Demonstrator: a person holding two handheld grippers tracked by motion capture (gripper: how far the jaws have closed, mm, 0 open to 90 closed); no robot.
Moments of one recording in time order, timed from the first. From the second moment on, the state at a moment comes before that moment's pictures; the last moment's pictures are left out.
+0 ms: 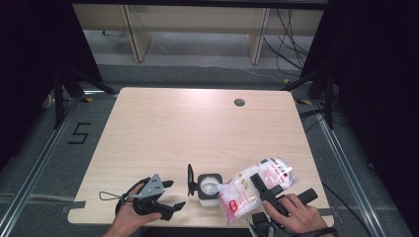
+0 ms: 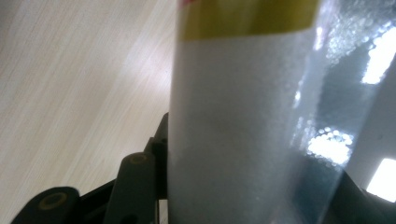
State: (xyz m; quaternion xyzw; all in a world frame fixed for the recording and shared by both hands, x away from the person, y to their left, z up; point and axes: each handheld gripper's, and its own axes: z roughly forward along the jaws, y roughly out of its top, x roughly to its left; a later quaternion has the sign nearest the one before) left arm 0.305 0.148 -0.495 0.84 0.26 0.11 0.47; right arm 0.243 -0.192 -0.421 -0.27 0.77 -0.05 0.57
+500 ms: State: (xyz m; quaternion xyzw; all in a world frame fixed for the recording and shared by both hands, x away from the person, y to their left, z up) left arm 0.305 0.148 -0.495 0.84 0.27 0.11 0.47; right arm 0.244 -0.192 -0.421 -0.27 0.77 -0.05 0.57
